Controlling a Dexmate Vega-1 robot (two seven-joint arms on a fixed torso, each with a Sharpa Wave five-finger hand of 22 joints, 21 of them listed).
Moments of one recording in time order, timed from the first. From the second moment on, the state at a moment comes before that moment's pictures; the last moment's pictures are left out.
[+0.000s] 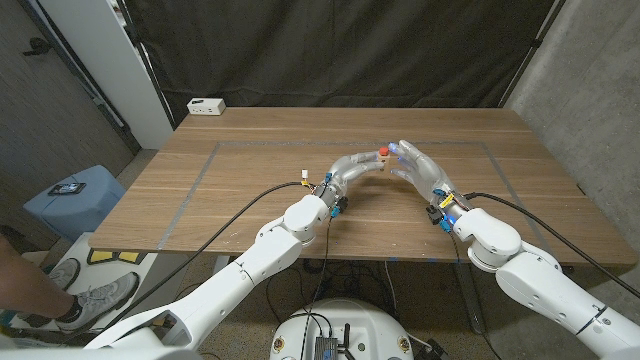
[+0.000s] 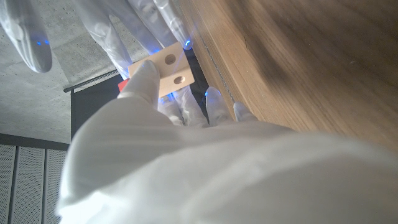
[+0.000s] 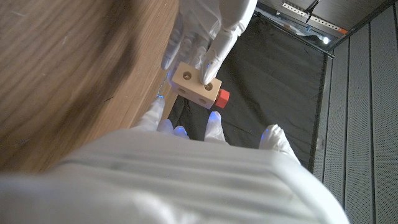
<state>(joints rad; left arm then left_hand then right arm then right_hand) 0.85 0.35 0.69 -1.61 -0.34 -0.04 0.18 1.00 0.08 0.30 -0.16 0.18 0.82 -0.15 0.19 0.19 0.80 -0.20 0.21 0.41 0.42 -0.05 0.21 0.18 0.09 0.14 0.20 0.18 -1.29 -0.79 -0.28 -2.01 0.58 0.11 -0.14 0.18 0.10 0.26 -0.11 0.18 0.29 -0.11 0.17 0.17 -0.17 0.12 0.18 0.18 -0.18 0.18 0.19 0.20 0.18 0.19 0.18 0.16</state>
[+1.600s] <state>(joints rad) 0.84 0.34 0.69 -1.59 -0.34 -0.03 0.18 1.00 0.08 0.30 -0.16 0.18 0.82 -0.15 0.19 0.19 0.80 -0.20 0.21 0.41 0.42 -0.05 0.21 0.18 0.09 0.14 0.20 0.18 -1.27 -0.80 -0.30 -2.00 0.60 0.10 -0.12 0.18 0.10 0.26 -0.10 0.19 0.35 -0.08 0.19 0.17 -0.17 0.13 0.18 0.18 -0.18 0.18 0.19 0.20 0.18 0.18 0.18 0.16</state>
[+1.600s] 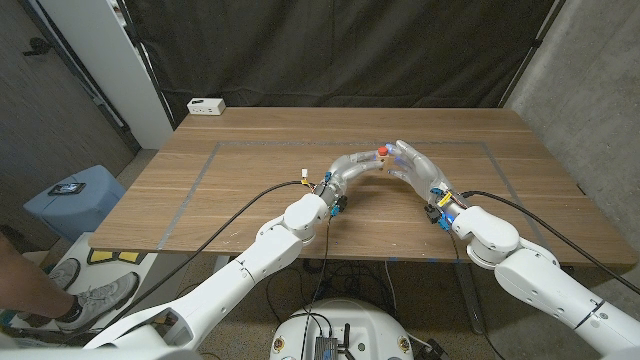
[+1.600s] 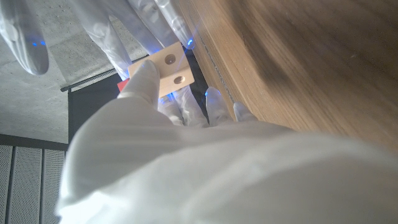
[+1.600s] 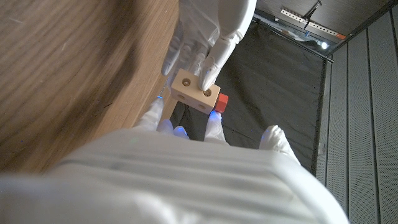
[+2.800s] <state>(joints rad) 0.81 0.32 0.70 -1.54 -0.35 -0.03 0.17 1.00 0.09 0.30 -0.15 0.18 0.82 -0.15 0.19 0.19 0.80 -0.20 0.20 0.41 0.42 -0.05 0.21 0.18 0.09 0.14 0.20 0.18 -1.27 -0.81 -0.29 -2.00 0.61 0.09 -0.13 0.17 0.10 0.26 -0.11 0.19 0.50 -0.05 0.22 0.17 -0.14 0.13 0.20 0.18 -0.18 0.18 0.20 0.20 0.19 0.17 0.18 0.16</state>
